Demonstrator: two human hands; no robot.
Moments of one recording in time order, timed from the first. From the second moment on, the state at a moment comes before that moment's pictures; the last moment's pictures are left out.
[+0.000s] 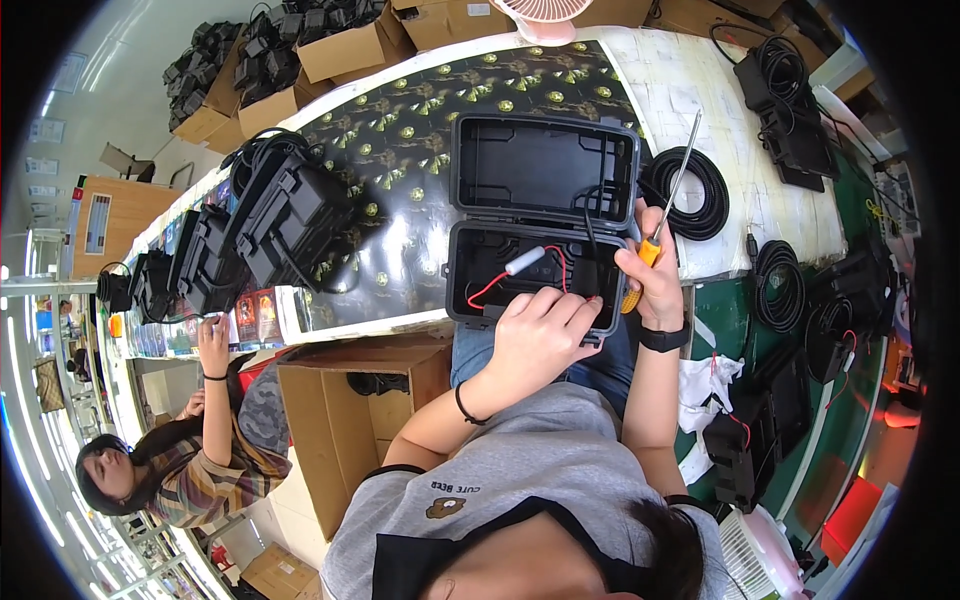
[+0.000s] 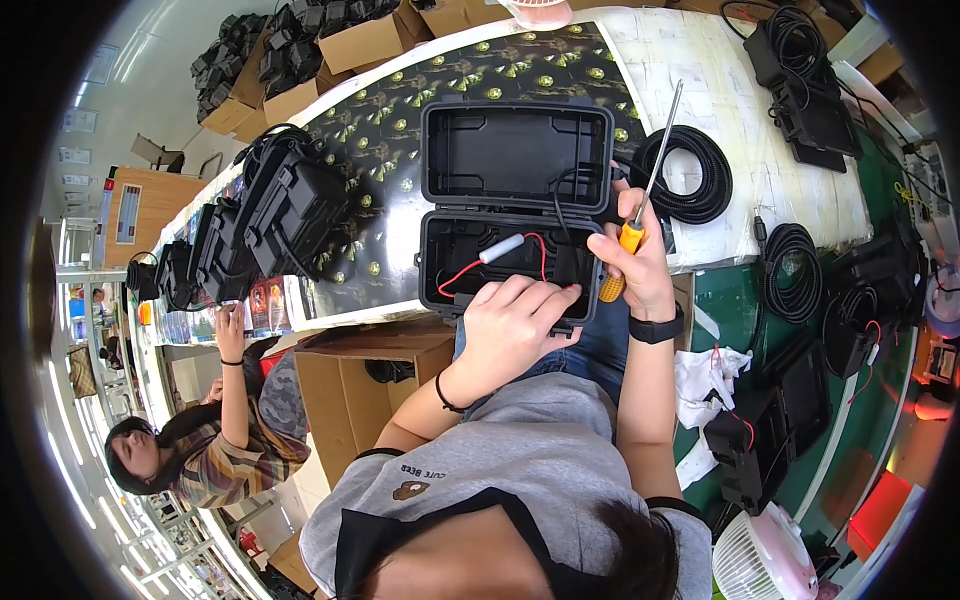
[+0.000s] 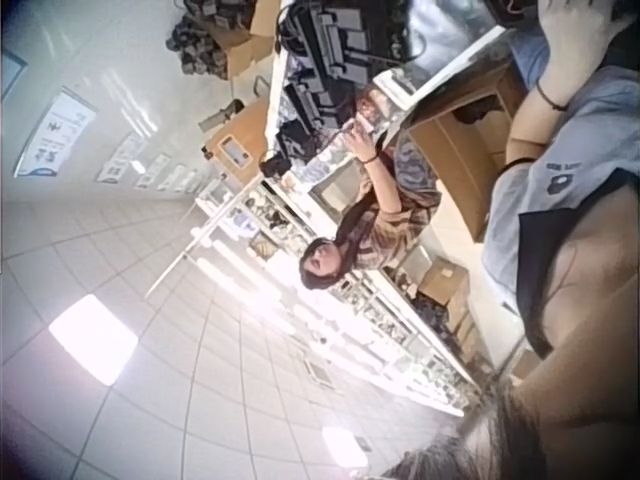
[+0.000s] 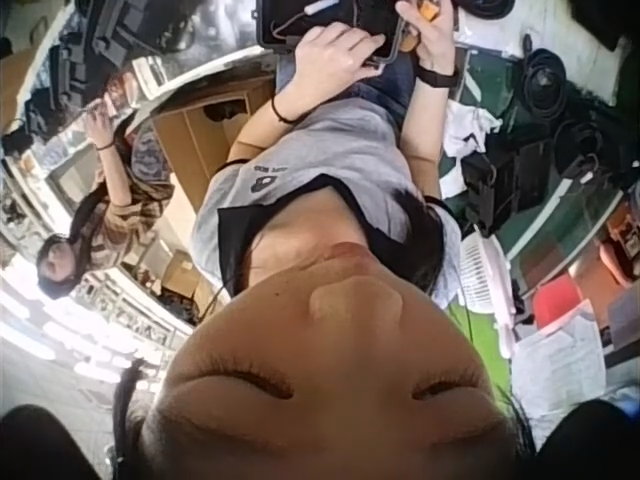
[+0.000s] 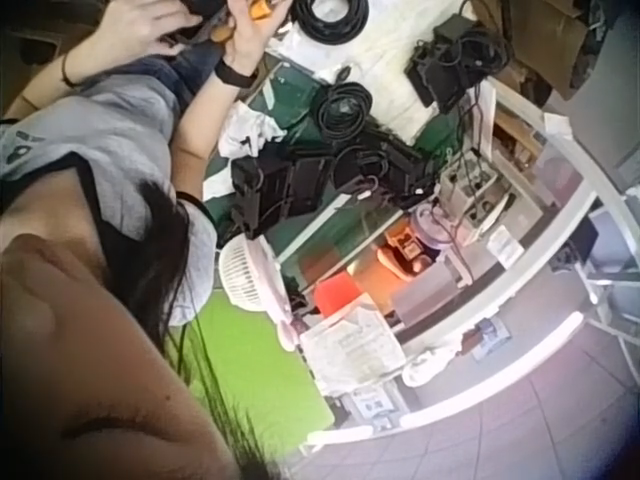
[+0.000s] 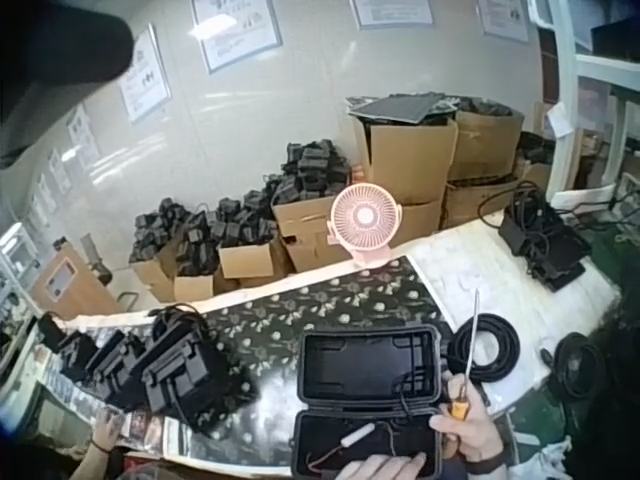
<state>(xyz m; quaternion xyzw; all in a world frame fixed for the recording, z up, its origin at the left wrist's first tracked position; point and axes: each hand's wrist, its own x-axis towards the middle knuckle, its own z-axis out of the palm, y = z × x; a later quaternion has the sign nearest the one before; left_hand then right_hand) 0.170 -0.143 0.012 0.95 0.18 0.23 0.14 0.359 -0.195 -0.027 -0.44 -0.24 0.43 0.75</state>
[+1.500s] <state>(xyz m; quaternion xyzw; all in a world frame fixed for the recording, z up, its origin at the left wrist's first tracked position) 0.094 -0.070 -0.021 0.86 0.27 0.39 0.18 0.356 -0.172 0.010 -0.41 -0.25 0.32 0.82</state>
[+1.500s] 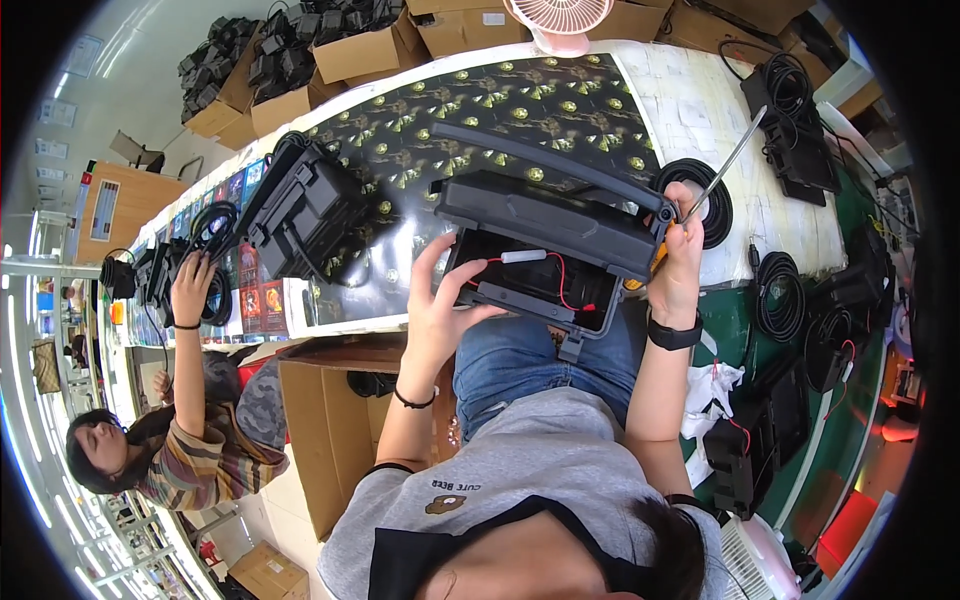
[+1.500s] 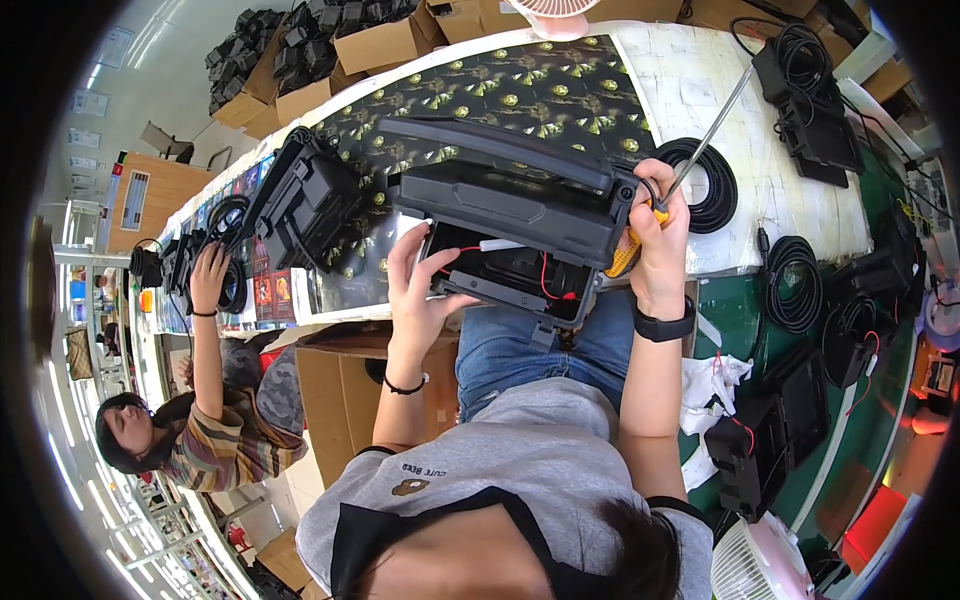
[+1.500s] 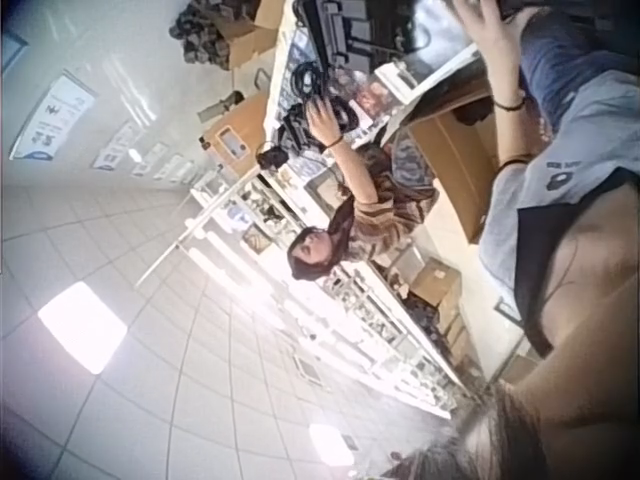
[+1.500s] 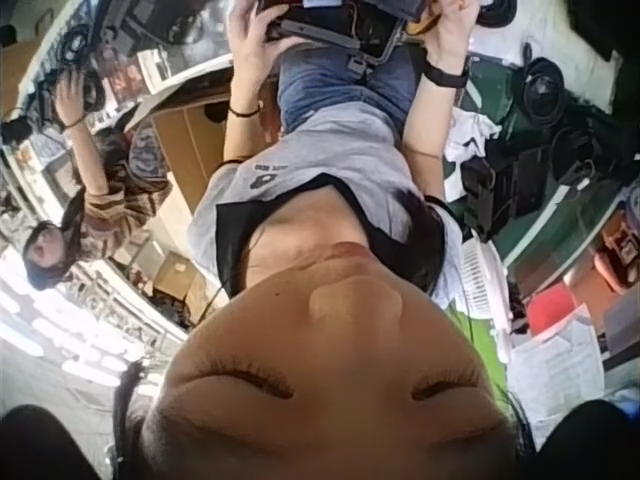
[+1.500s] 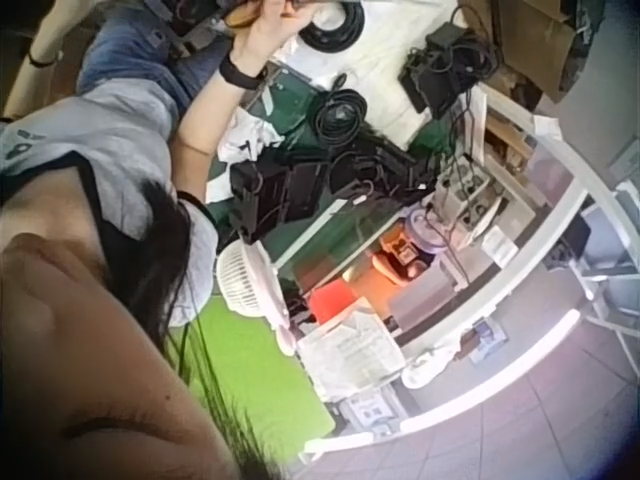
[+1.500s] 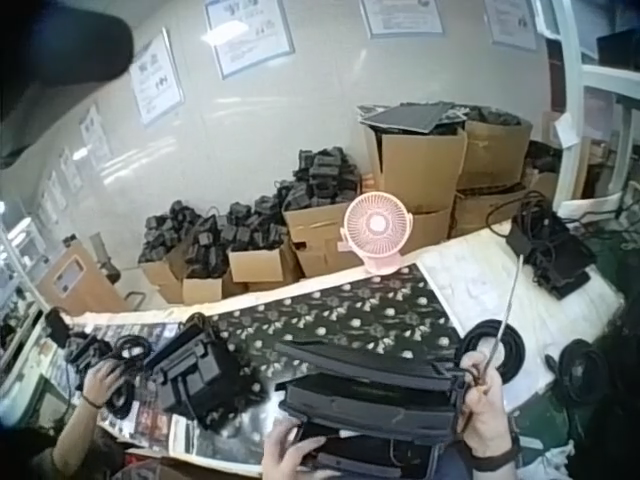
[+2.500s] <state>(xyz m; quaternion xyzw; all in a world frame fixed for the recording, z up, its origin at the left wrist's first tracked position) 0.117 -0.036 -0.002 0.72 0.30 0.49 0.40 0.381 -0.176 0.026 -0.55 -0.46 0.31 0.63</state>
